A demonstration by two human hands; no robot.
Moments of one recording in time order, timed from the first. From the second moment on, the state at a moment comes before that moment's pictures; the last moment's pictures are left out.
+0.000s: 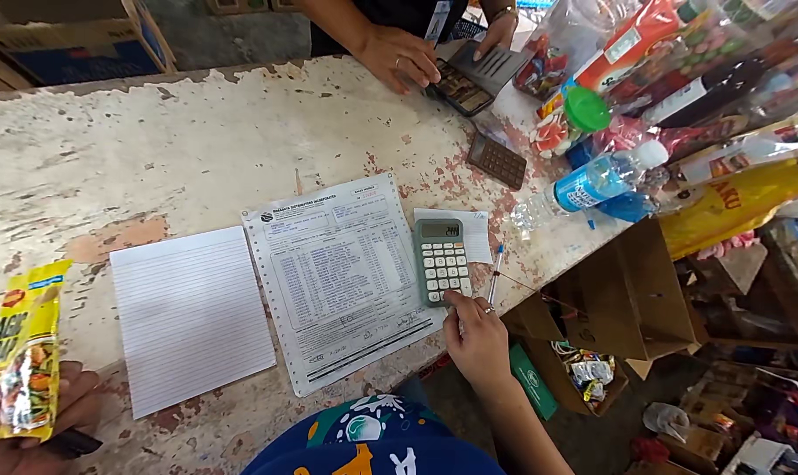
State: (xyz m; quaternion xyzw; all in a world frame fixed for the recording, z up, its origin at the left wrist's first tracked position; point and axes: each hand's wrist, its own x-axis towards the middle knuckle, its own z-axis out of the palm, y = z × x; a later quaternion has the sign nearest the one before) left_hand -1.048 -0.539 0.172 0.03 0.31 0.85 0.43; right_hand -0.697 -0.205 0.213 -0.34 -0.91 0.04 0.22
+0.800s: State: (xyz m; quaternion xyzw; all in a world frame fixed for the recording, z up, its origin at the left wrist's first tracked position) left_hand -1.050 -0.539 0.171 0.06 0.32 0.84 0.44; right_hand -0.696 -0.193 0.221 -0.35 -0.91 0.11 0.21
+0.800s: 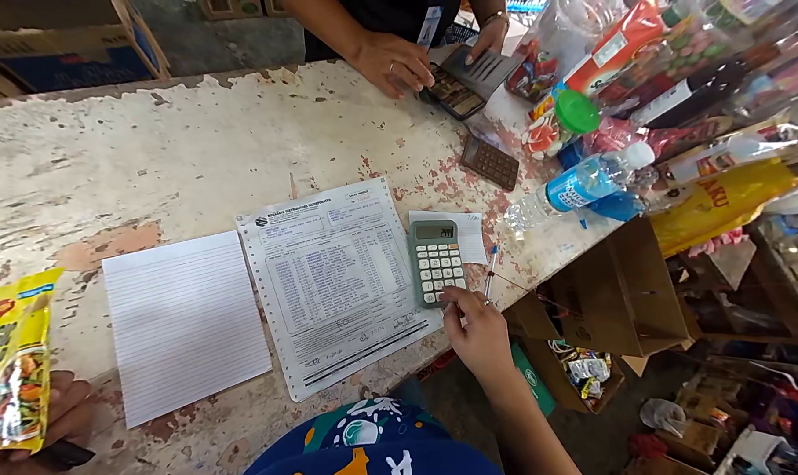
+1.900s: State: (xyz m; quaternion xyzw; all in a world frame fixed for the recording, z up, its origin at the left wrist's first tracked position) left_hand -1.046 -0.536 0.176 0.03 0.33 0.84 0.42; right_hand -0.691 -0.205 0.217 -0.32 -0.91 0.15 0.23
